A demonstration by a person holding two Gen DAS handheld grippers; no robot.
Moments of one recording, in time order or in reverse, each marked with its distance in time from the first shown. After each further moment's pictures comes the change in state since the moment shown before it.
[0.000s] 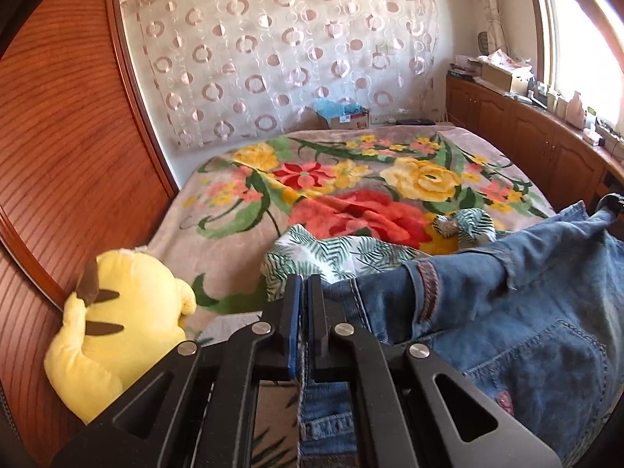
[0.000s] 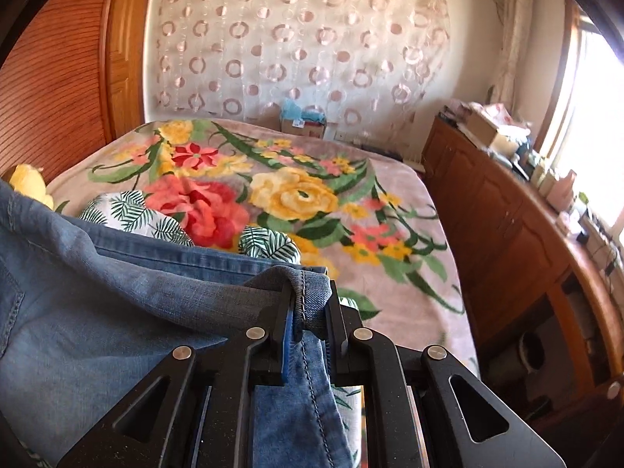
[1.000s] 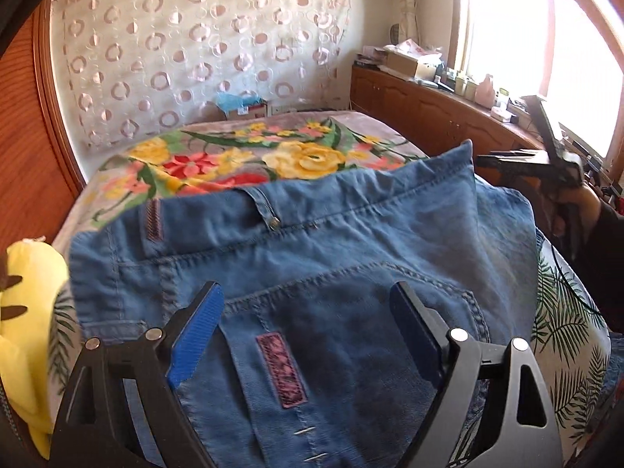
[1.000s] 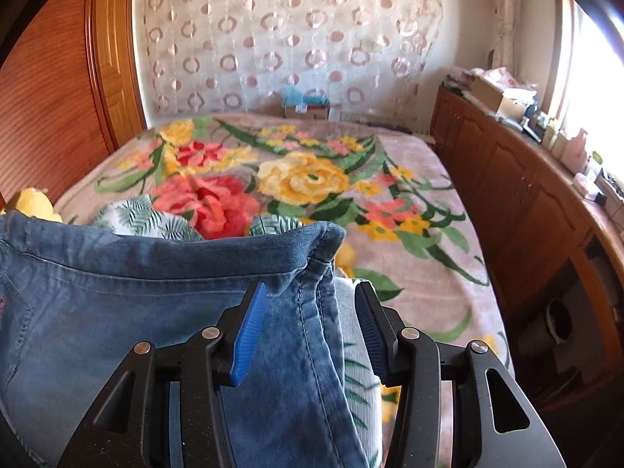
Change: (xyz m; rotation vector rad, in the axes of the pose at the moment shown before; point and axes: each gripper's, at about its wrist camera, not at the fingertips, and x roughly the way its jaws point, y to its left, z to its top) left arm -0.040 -0.119 -0.047 0.076 0.025 -0.332; right arm 0.033 -0.009 0.010 0.077 0.084 0.060
